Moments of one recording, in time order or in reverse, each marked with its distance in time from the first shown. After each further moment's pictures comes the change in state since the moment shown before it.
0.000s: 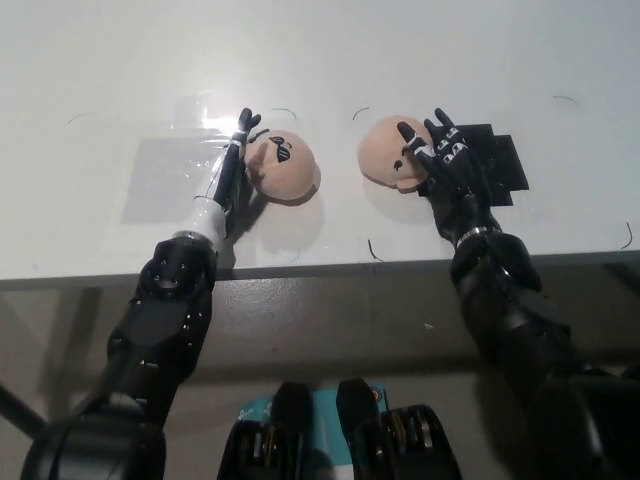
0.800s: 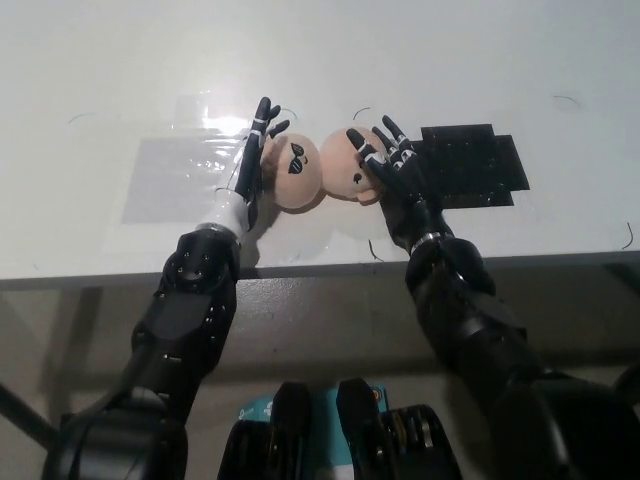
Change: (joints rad) left_arm -0.027 -0.052 0.006 -0.005 -0.015 0.029 0.027; right_arm -0.019 0.085 0.006 0.014 0.001 0.000 0.002
